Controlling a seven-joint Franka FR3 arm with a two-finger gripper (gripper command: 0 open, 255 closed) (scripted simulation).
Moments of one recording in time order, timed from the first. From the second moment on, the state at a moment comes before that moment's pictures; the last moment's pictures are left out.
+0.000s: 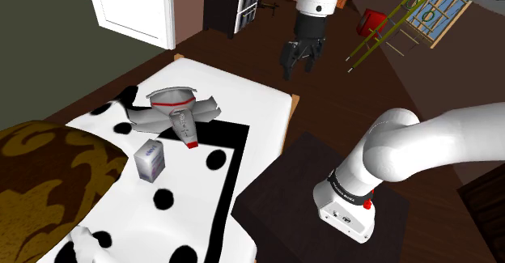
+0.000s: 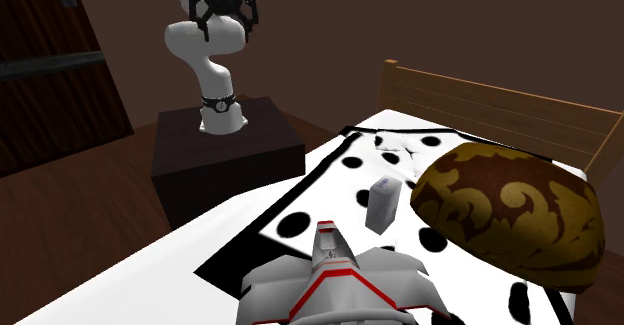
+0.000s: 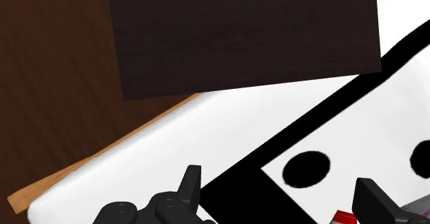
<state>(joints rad) 0.03 -0.72 0.08 -2.44 0.02 1.59 0.25</state>
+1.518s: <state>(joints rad) 0.04 -0.03 0.42 -2.34 0.02 2.27 0.91</state>
